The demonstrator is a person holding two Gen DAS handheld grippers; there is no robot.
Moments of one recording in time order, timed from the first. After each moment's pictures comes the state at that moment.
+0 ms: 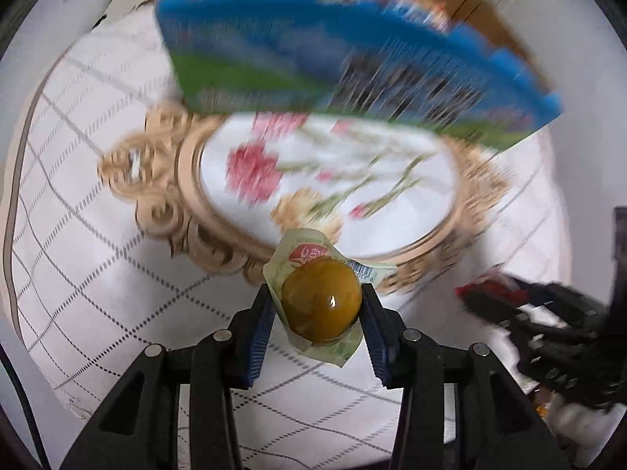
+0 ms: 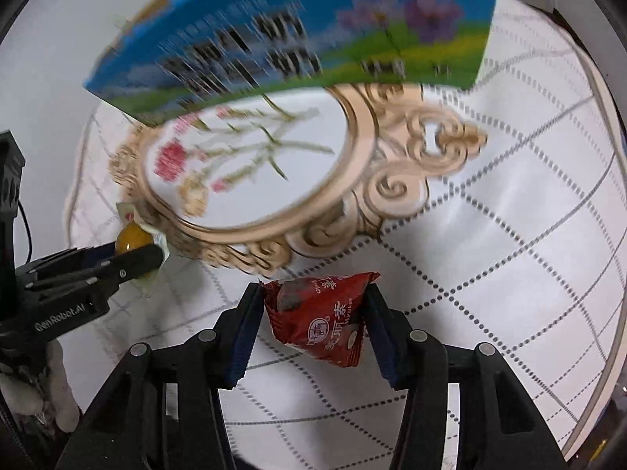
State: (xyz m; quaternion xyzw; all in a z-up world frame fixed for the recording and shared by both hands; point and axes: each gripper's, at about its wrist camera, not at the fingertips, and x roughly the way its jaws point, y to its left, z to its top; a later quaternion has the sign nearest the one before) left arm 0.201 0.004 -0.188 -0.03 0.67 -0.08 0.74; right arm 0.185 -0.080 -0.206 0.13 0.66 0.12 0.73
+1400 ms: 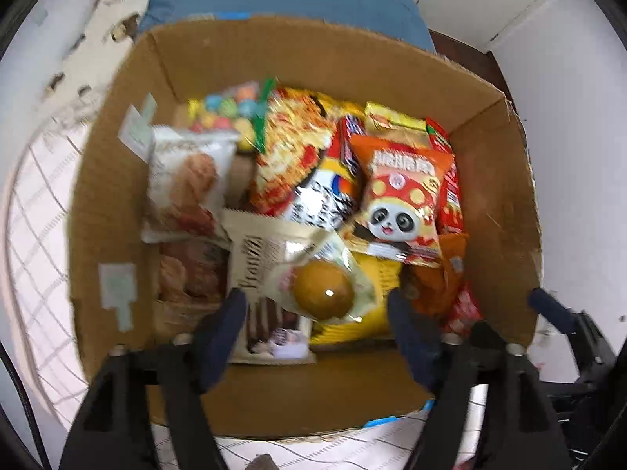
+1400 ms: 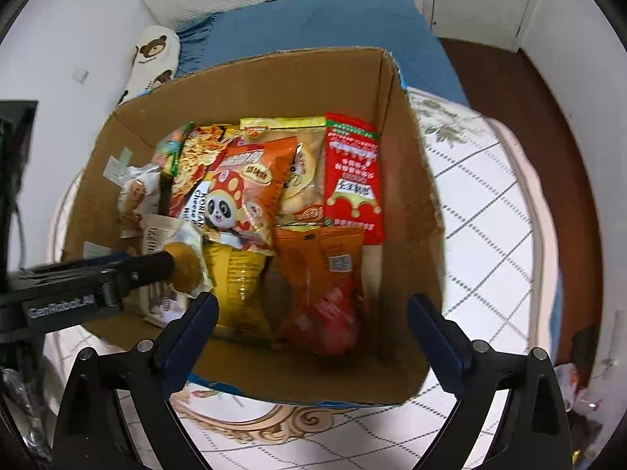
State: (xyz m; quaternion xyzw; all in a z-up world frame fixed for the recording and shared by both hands) left arm 0.429 -0.019 -0.173 -0.03 0.68 -0.06 0.73; right arm 0.382 -0.139 -0.142 0.06 0.63 0.03 0.77
